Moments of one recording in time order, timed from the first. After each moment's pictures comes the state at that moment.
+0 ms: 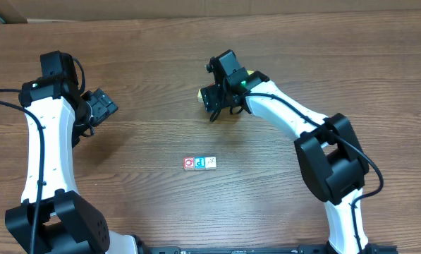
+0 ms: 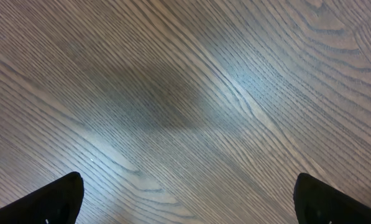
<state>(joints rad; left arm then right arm) 0.28 1.65 1.46 -1.16 -0.08 -0.52 0.58 2.20 1.65 -0.51 -0.07 0.23</state>
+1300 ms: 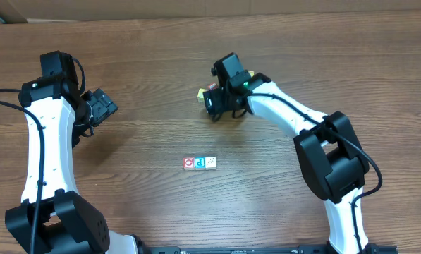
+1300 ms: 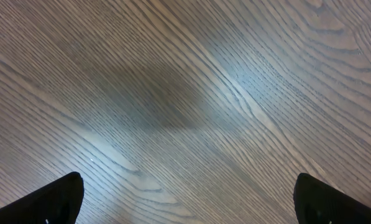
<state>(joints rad) 0.28 1.65 1.46 -1.16 -0.08 -0.52 0.57 2.19 1.61 -0.51 -0.10 0.28</state>
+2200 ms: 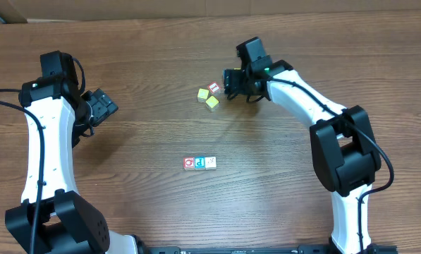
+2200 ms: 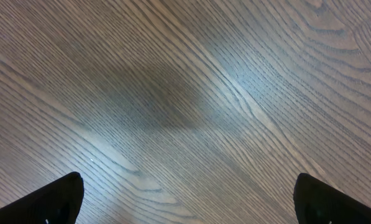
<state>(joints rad) 0.28 1.65 1.46 -1.16 -0.08 -0.52 0.43 2.19 1.67 -0.51 -0.09 0.45</state>
